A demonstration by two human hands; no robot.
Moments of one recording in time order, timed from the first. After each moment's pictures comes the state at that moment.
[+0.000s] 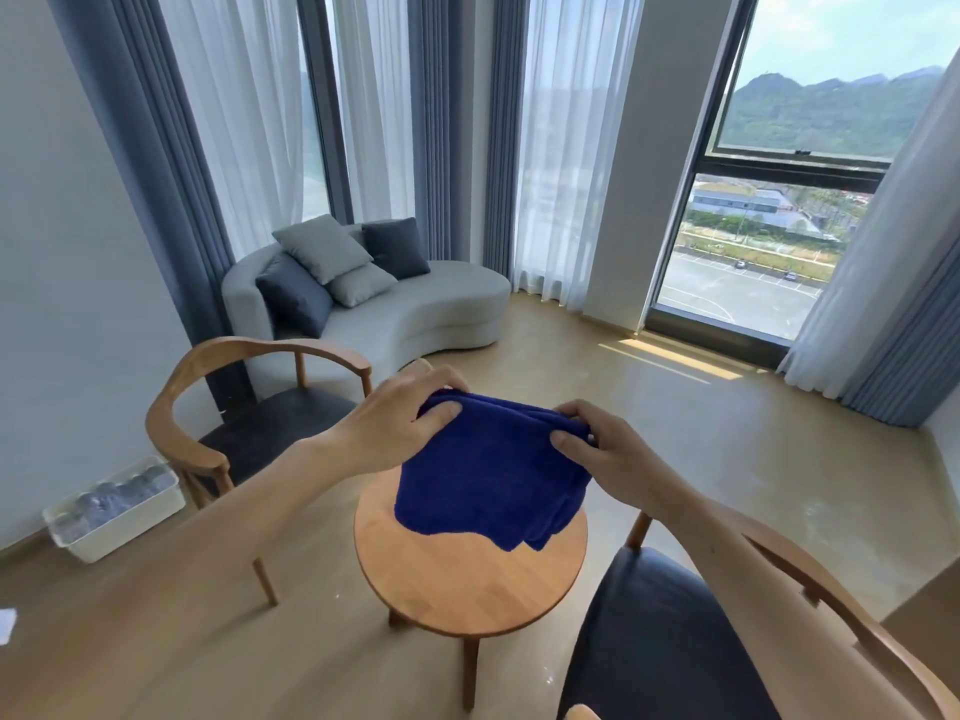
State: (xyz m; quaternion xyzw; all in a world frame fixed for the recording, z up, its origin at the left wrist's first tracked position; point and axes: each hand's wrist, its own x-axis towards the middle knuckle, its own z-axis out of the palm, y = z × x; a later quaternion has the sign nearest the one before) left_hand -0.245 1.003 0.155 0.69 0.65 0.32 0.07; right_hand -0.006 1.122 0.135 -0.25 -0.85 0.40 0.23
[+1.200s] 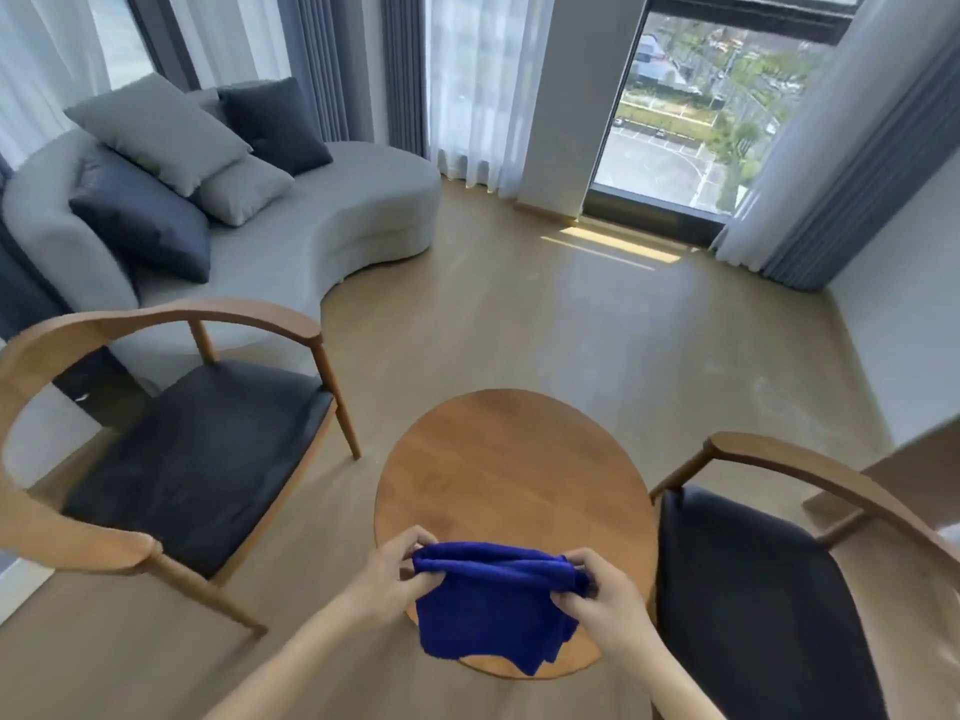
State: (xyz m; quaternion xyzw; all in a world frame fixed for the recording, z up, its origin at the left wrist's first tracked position) left_hand -0.530 1.101 -0.112 0.52 0.61 0.29 0.52; right_hand -0.254 1.144 -0.088 -0.58 -0.63 0.49 0.15
